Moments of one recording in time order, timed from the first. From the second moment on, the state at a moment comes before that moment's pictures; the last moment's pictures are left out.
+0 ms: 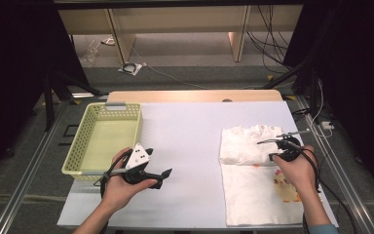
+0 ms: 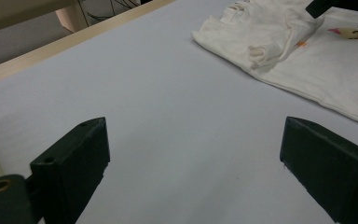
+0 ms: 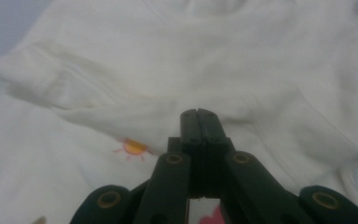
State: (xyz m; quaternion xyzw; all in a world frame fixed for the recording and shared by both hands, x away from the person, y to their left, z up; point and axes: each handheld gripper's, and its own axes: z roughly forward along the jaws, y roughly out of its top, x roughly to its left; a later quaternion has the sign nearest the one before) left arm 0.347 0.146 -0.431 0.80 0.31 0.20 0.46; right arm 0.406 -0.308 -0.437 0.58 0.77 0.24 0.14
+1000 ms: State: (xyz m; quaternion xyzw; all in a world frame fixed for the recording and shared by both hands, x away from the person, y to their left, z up) left arm 0.346 0.148 -0.430 0.80 0.31 0.21 0.46; right arm 0.436 -0.247 -0.466 0.41 0.87 0.27 0.09
